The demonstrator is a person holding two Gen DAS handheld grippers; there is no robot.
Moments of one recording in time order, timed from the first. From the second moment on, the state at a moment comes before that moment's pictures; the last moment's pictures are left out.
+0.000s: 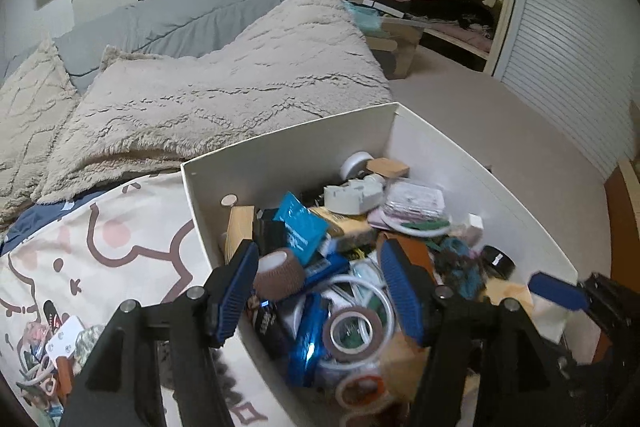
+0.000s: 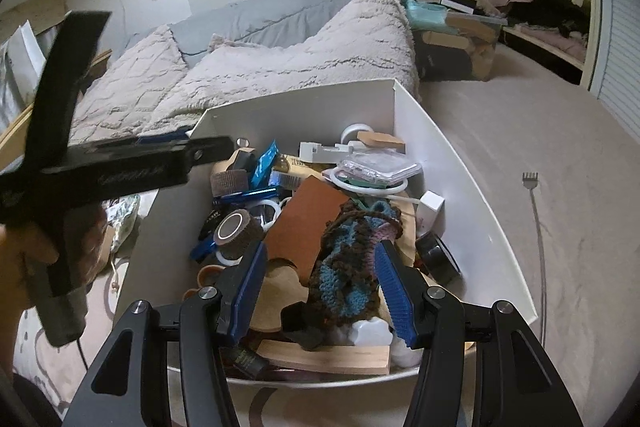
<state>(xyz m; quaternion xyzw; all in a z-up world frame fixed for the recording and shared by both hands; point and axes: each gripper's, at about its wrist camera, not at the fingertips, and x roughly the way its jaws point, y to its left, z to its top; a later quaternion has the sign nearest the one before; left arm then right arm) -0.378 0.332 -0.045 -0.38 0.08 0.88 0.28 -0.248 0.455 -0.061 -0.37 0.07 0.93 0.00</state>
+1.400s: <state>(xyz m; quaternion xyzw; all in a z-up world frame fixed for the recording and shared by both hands) -0.253 0.205 -0.018 -0.29 0.09 0.91 0.26 -0.168 0.431 -0.044 -0.30 0.06 0.94 0.13</state>
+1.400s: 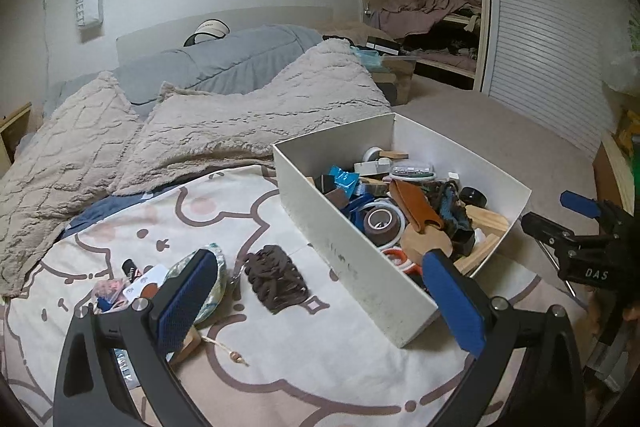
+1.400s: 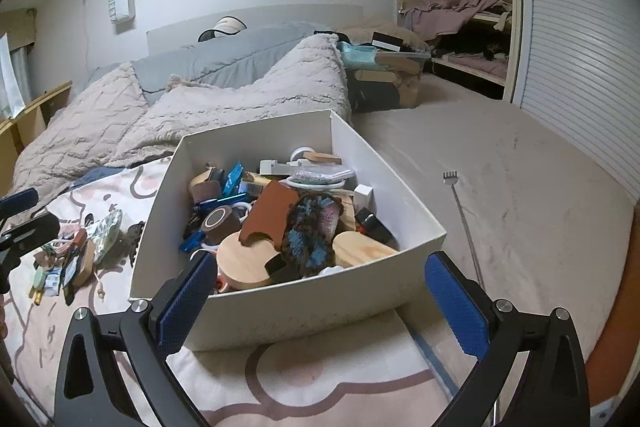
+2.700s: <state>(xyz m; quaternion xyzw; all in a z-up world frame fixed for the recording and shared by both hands) -0.262 0.005 -0.042 -0.31 -0.02 0.95 0.10 -0.182 0.290 -0.029 -0.28 0.01 0.96 0.00</state>
